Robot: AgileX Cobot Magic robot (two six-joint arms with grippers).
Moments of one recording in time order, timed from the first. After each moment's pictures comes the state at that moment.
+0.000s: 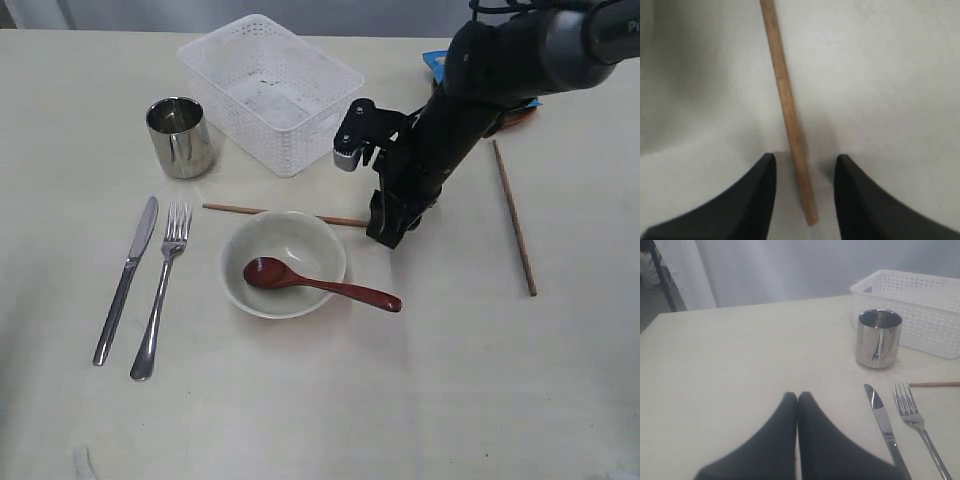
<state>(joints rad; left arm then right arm) -0.12 0.00 0.00 0.15 0.35 -0.08 0.43 2.06 -1.22 0.39 0.69 -1.11</state>
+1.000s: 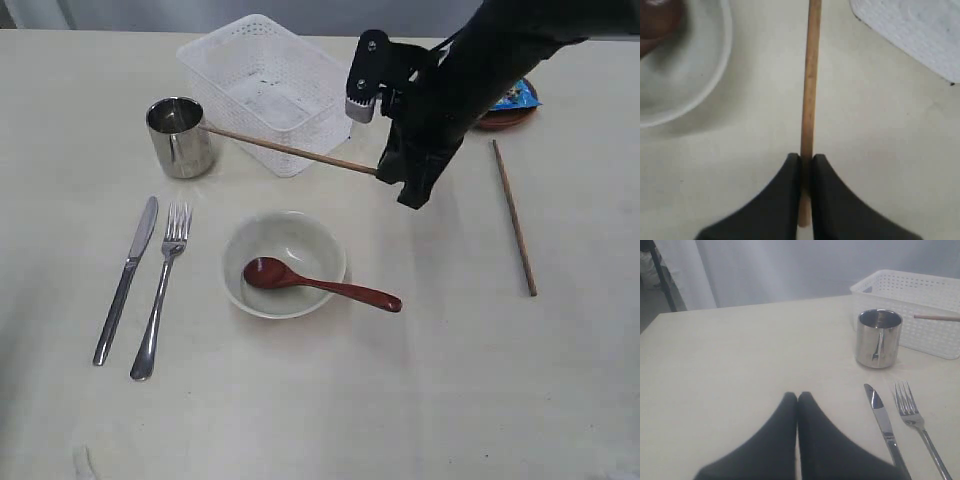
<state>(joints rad) -0.12 0.00 0.00 0.15 0.35 -0.08 0.42 1.82 -1.22 0.36 0.78 -1.19</state>
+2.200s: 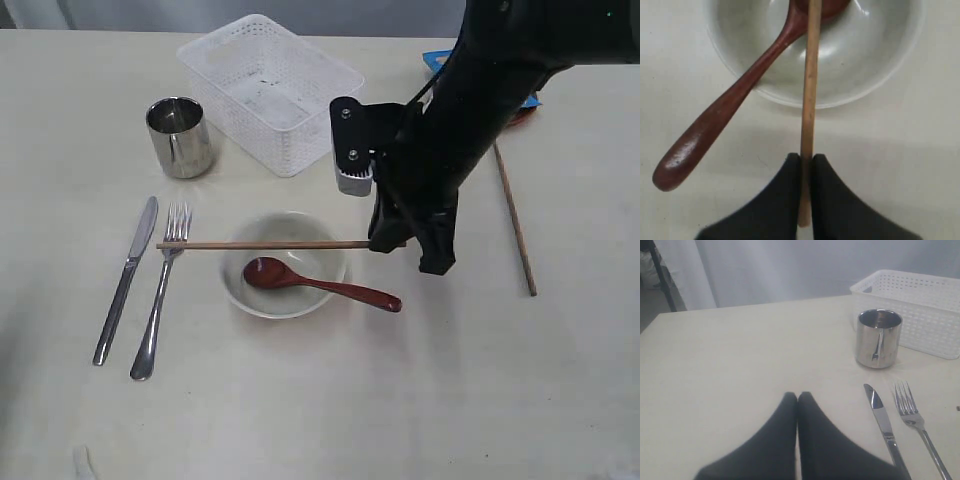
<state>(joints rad) -0.12 0.00 0.00 0.15 0.35 -0.08 0.51 1.78 -1.13 0.37 0.94 -1.34</state>
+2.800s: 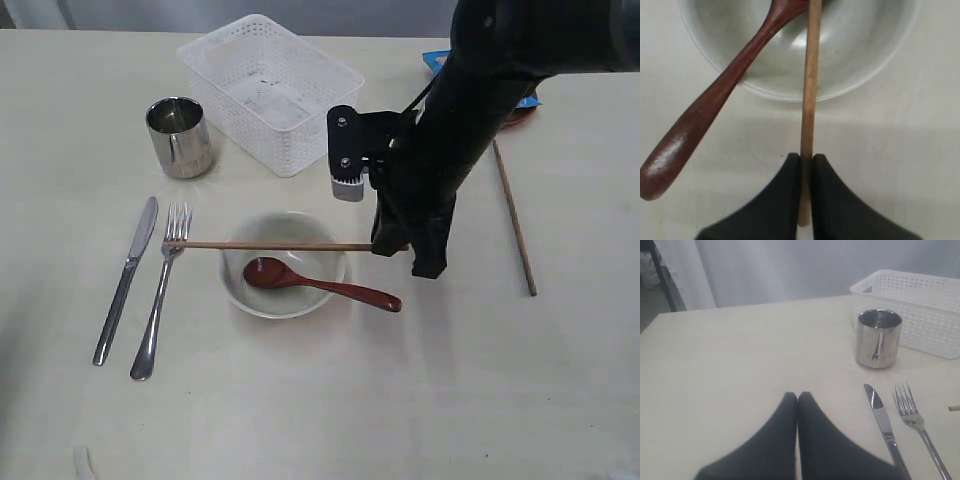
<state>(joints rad) -0.12 0.00 0.00 0.15 0.35 -0.08 0.53 1.80 -1.13 0.32 0.92 -1.26</state>
